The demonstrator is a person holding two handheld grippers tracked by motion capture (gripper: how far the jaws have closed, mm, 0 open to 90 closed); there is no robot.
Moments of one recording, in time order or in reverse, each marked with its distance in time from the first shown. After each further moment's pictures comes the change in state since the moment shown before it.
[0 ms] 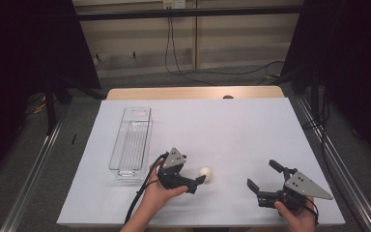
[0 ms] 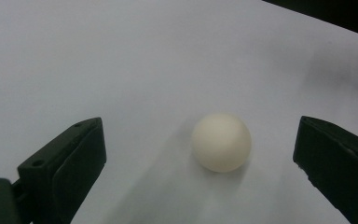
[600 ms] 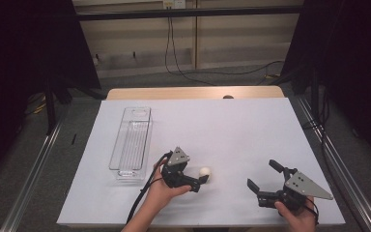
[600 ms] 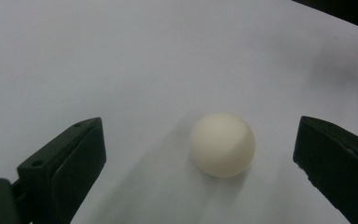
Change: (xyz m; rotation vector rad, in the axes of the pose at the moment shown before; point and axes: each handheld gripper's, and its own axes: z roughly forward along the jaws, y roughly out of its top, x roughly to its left) left arm 0.001 0.001 0.013 0.038 -0.006 -0.028; right arm 0.000 0.000 0.000 -0.001 0.005 -0.003
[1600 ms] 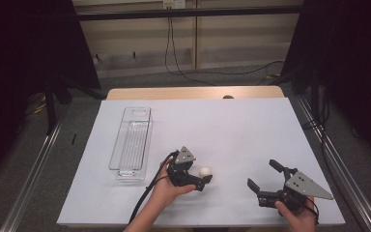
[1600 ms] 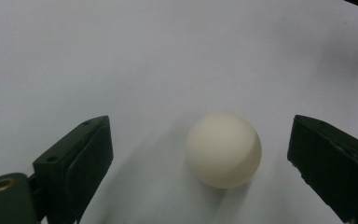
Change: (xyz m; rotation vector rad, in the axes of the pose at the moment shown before) left arm -0.004 0.003 0.016 0.054 -0.018 0.016; right arm 0.000 0.001 0.000 -0.007 -0.005 0.005
